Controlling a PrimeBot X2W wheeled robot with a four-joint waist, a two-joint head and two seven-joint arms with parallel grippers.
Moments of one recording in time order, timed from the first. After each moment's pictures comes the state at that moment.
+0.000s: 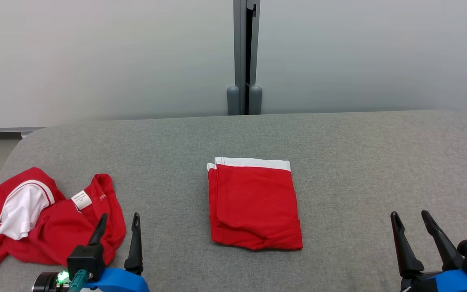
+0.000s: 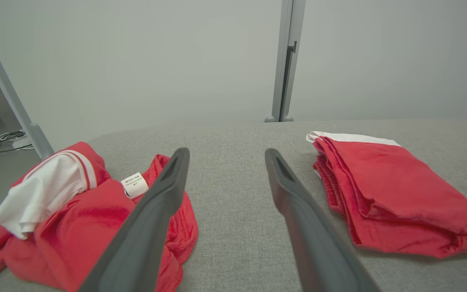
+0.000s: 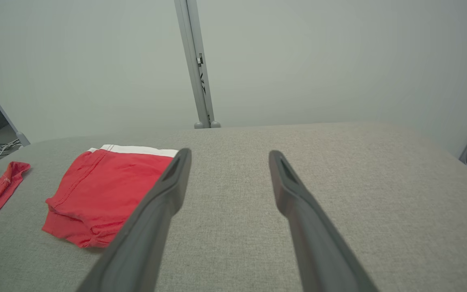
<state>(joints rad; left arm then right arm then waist) -0.02 0.26 -0.32 0.24 -0.33 0.15 -0.18 0.13 -0.08 -0.08 -0.07 0.21 0.13 0.00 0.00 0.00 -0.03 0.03</state>
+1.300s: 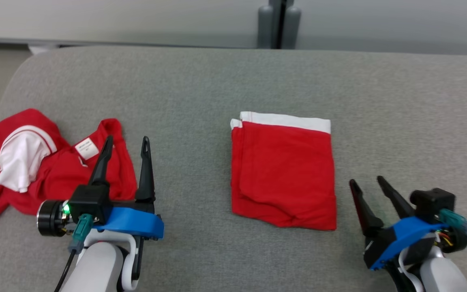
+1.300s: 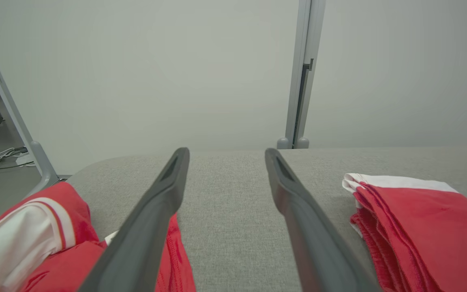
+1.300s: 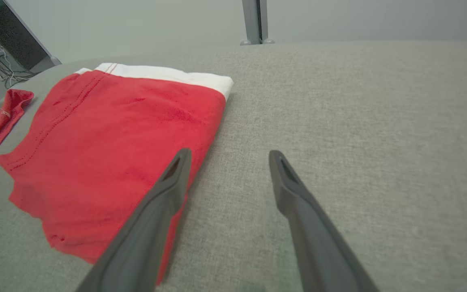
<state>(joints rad) -0.26 0.22 -0.34 0.22 -0.30 0.15 -0.25 -0.16 -0.14 0.07 0.22 0.28 0.13 0.02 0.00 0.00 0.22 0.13</state>
